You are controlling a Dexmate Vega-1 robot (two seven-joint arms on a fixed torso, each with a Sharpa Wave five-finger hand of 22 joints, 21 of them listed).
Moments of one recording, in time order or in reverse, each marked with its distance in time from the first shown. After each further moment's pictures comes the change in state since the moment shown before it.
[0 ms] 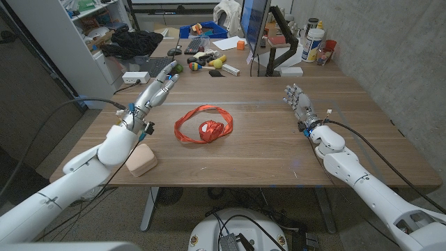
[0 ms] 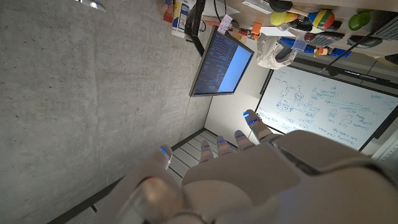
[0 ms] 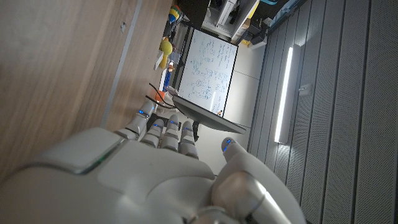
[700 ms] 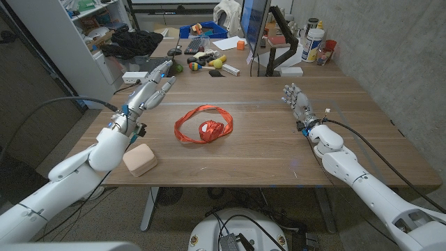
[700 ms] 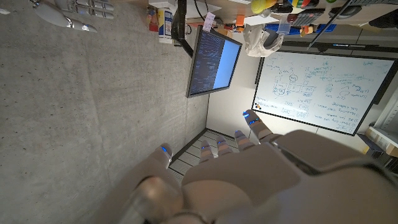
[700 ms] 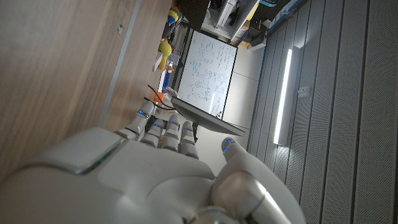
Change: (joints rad) left arm 0.129 -0.020 -0.137 -0.106 0.154 0.086 0.013; left_hand 0.013 0.005 0.007 -0.007 0.001 0.000 0.000 0.000 -0.002 0.005 -0.005 -0.004 0.000 0.000 0.000 -0.006 -0.002 0.000 0.000 -0.004 0.000; right arm 0.007 0.004 -0.007 -0.004 -0.010 -0.006 -0.008; right_hand 0.000 0.000 0.000 0.000 0.000 0.000 0.000 0.000 0.000 0.000 0.000 0.000 0.000 0.000 0.000 0.000 0.000 0.000 0.000 0.000 0.000
